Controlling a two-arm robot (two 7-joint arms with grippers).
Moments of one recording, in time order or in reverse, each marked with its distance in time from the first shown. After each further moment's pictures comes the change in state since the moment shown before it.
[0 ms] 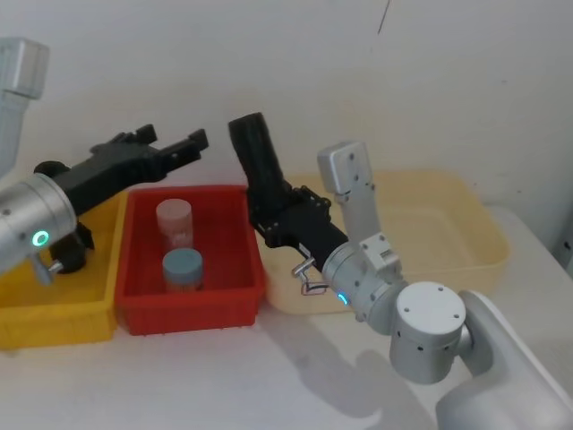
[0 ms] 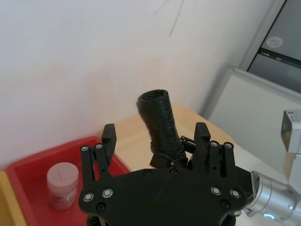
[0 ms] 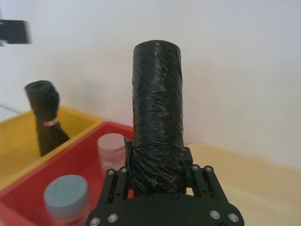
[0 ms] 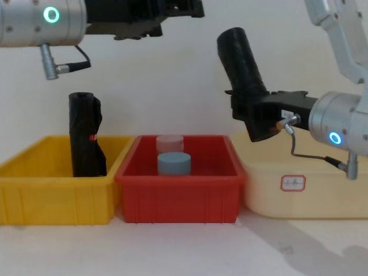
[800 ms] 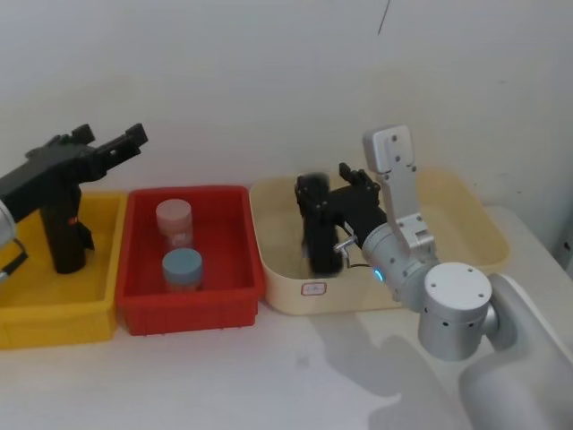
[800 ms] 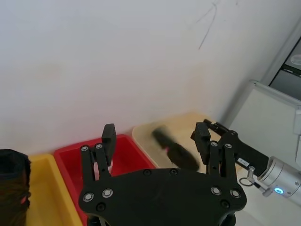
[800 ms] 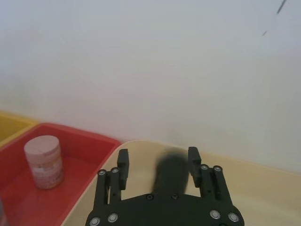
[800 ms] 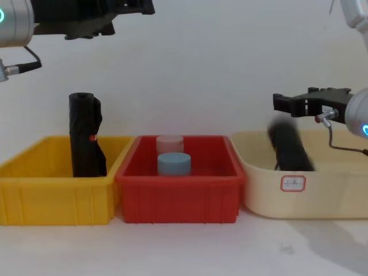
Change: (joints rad) left arm 0.078 0.058 -0.092 -0.057 -0.049 -0.018 0.053; right arm 0.059 0.014 0.084 0.090 -0.033 -0.003 -0.069
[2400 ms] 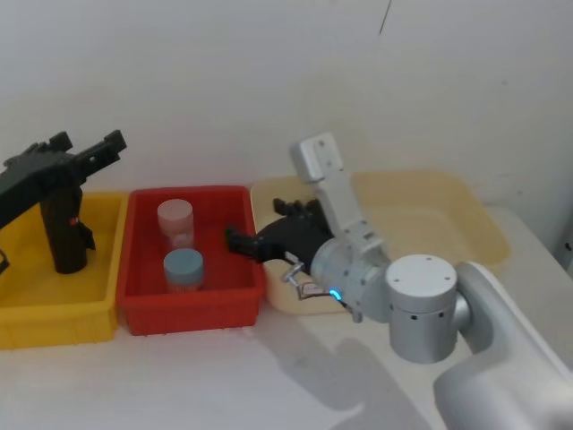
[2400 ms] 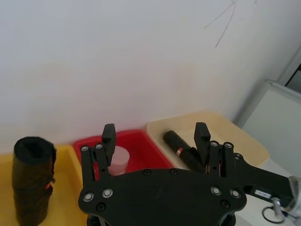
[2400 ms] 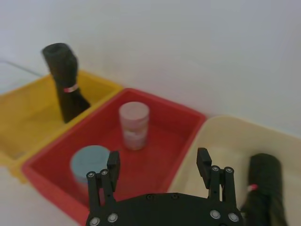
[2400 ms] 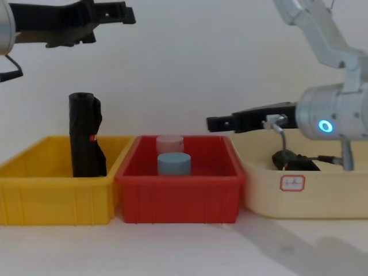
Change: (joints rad) left arm 0.025 0.025 -0.019 -0.005 -0.004 -0.011 0.026; right arm -0.017 -0.006 -0.111 -0.144 0.024 0.296 0.142
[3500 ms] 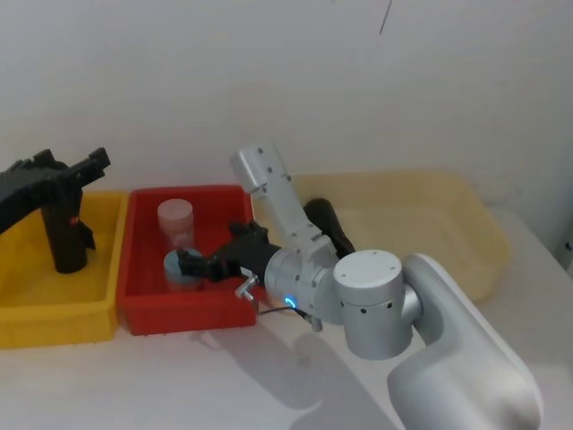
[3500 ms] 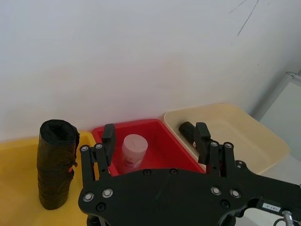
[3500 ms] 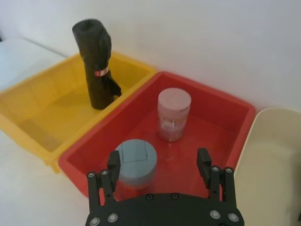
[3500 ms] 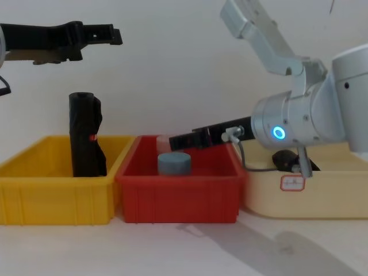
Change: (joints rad) left arm 0.009 0.025 0.002 0.034 0.012 -0.006 0.018; right arm 0.051 -0.070 -0.070 0.060 -0.022 0.112 0.009
